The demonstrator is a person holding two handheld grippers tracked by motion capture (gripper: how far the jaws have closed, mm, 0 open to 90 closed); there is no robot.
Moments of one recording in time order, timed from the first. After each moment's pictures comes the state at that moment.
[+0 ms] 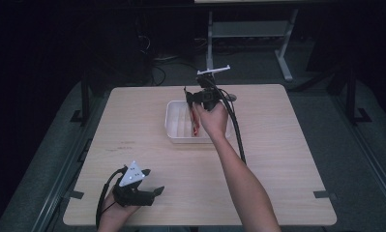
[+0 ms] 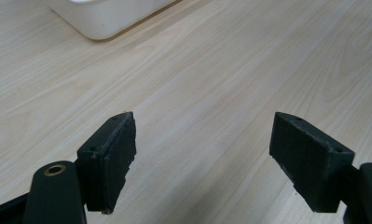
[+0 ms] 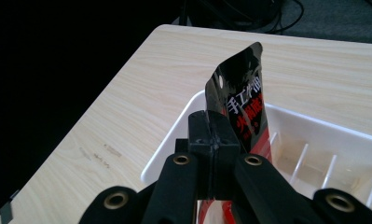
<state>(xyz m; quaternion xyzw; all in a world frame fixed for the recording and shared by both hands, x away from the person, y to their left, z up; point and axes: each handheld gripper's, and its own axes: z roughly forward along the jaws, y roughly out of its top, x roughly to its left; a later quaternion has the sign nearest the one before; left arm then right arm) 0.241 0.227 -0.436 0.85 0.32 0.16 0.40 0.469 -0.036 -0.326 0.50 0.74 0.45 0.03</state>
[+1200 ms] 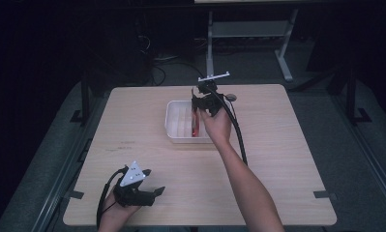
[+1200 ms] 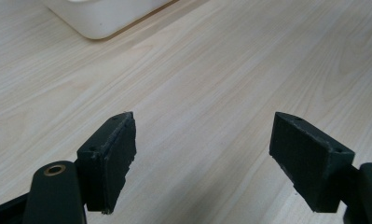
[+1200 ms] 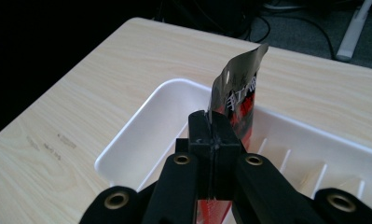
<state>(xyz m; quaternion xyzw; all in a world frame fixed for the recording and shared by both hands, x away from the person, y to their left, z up) 0.241 0.226 -0.436 0.85 0.32 0.16 0.40 0.459 -0.040 -0.340 0.48 0.76 0.42 0.12</state>
